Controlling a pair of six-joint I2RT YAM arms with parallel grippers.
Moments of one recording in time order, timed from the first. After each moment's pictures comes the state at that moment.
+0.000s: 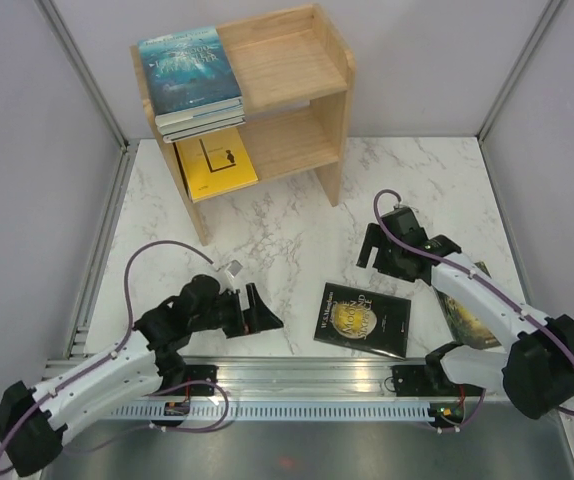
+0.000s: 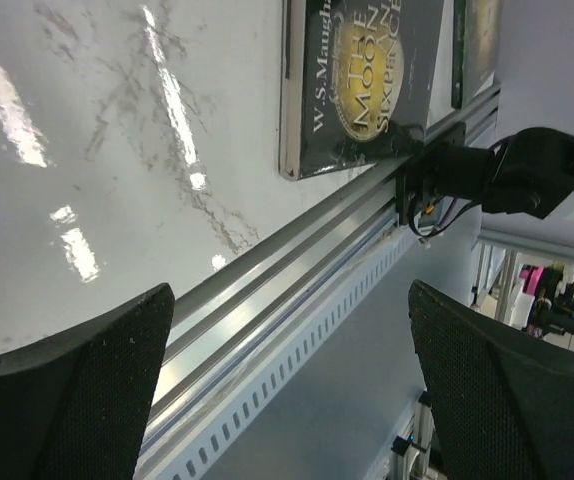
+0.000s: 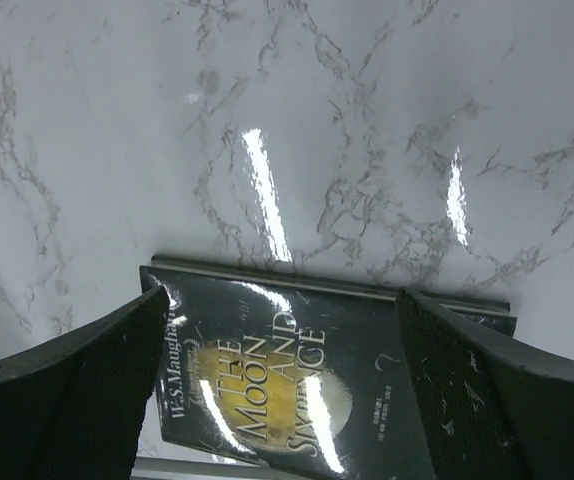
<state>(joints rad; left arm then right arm) -0.71 0.60 0.31 -0.31 0.34 -0.96 0.46 1.18 0.83 -0.63 0.13 0.72</state>
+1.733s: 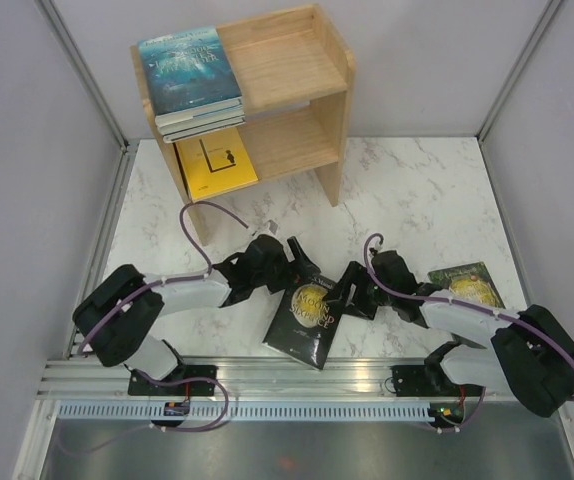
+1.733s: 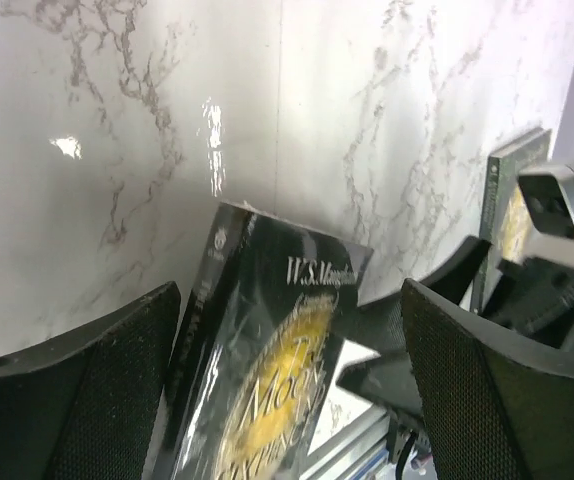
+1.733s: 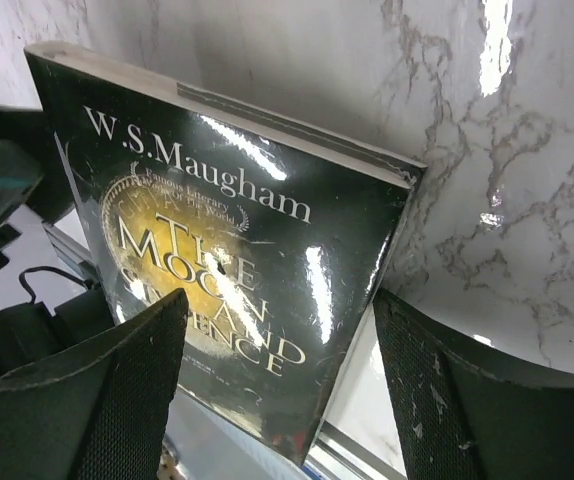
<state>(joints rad) -0.82 1.53 0.67 0.20 0.01 -1.08 0.59 1.21 0.35 0.05 -0.31 1.04</state>
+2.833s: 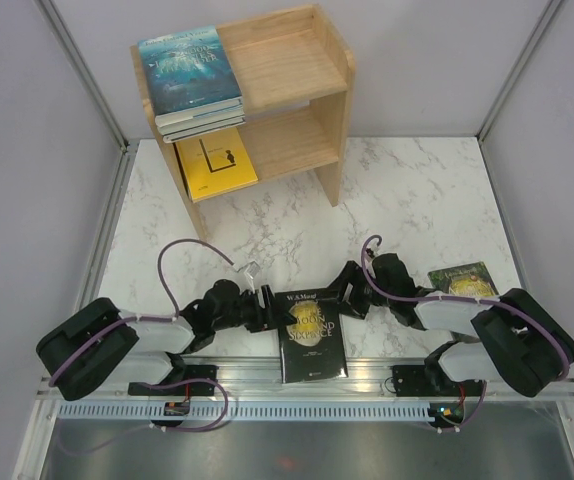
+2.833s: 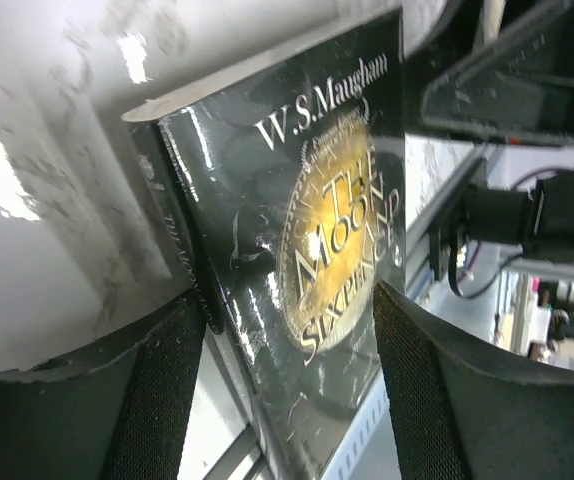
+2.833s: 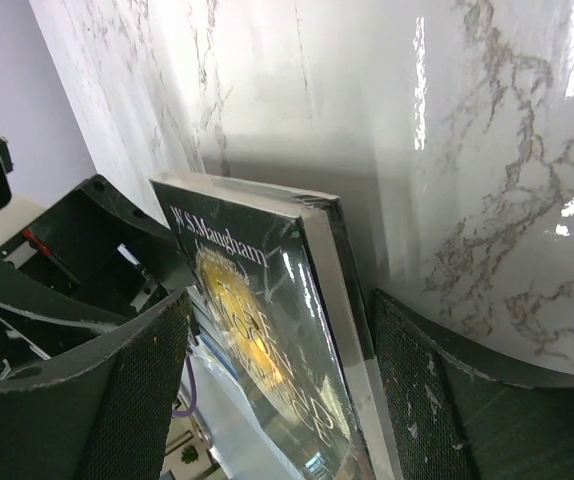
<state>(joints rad) -0.81 1.26 0.14 0.61 0.28 -0.98 0.58 1.33 0.28 0.35 -0.41 1.12</state>
